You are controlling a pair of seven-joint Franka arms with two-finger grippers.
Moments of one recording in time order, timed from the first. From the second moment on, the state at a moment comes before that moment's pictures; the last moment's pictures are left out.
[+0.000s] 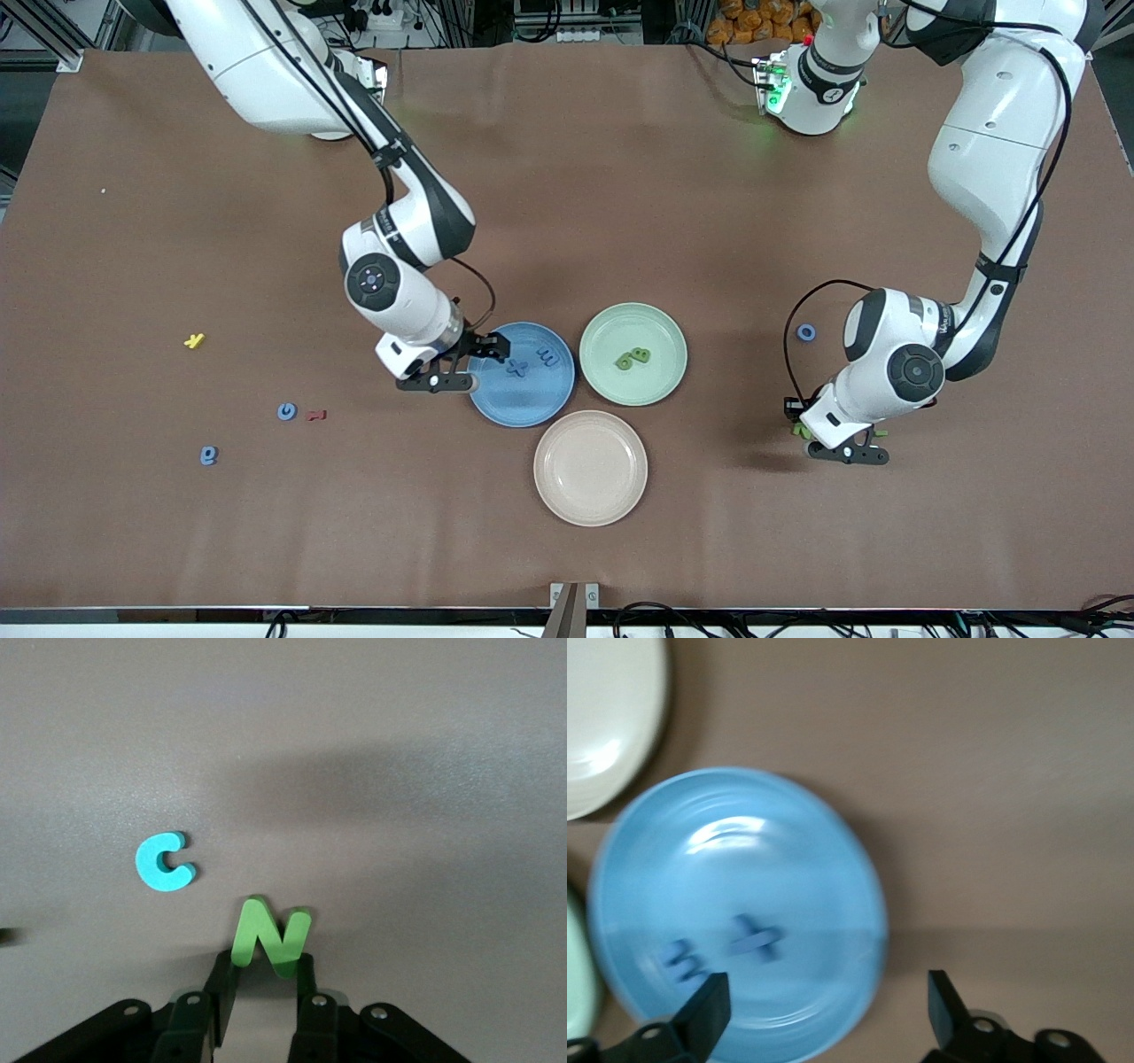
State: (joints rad) left arm 0.10 0.80 -0.31 -1.59 0.28 2.35 -0.20; right arm 0.34 0.60 0.16 -1.72 0.09 2.40 0.44
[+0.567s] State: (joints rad) left arm 0.02 0.78 -0.32 -1.55 0.28 2.31 -0.34; right arm 0.07 0.63 0.11 -1.70 0.01 2.37 -0.03
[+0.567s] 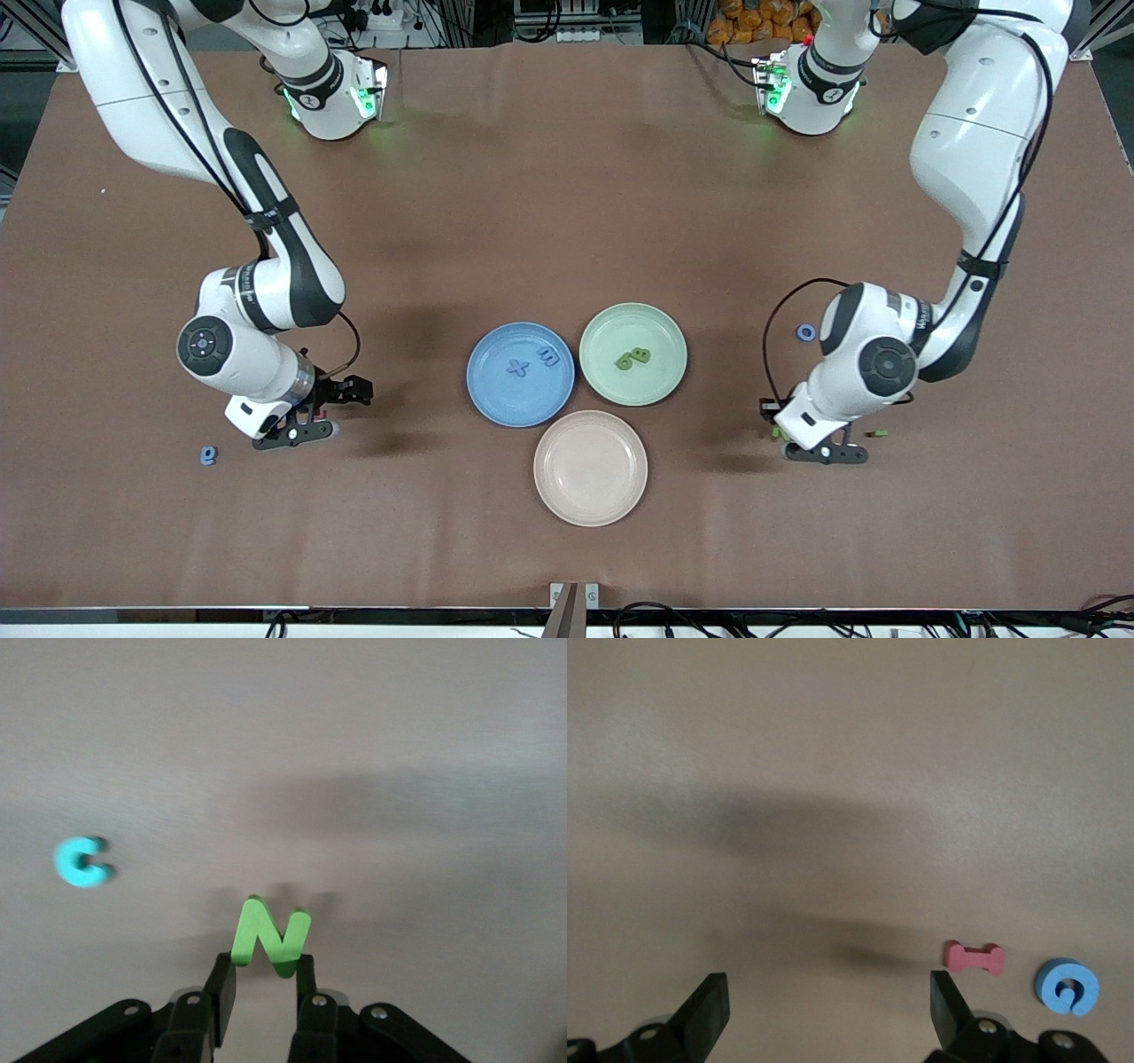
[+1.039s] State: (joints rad) left arm -0.16 0.71 -0.36 -1.55 0.28 2.20 -0.70; right arm 0.06 0.67 0.00 -1.64 0.00 2.35 0.01
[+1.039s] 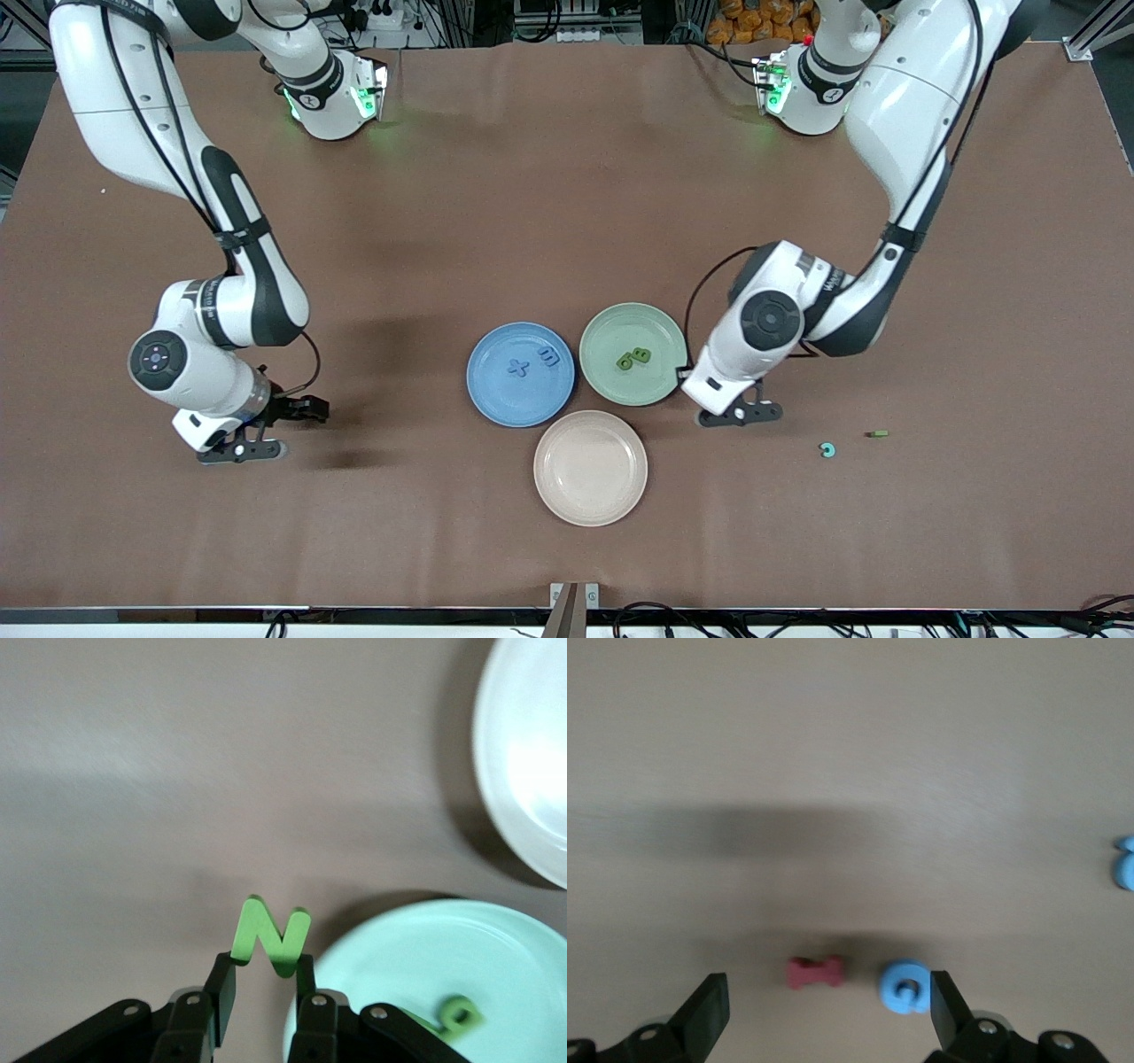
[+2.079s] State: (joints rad) left arm -0.18 0.64 -0.34 -1.54 0.29 2.15 -0.73; right arm -0.03 0.75 -0.01 -1.64 -0.01 2.33 0.00
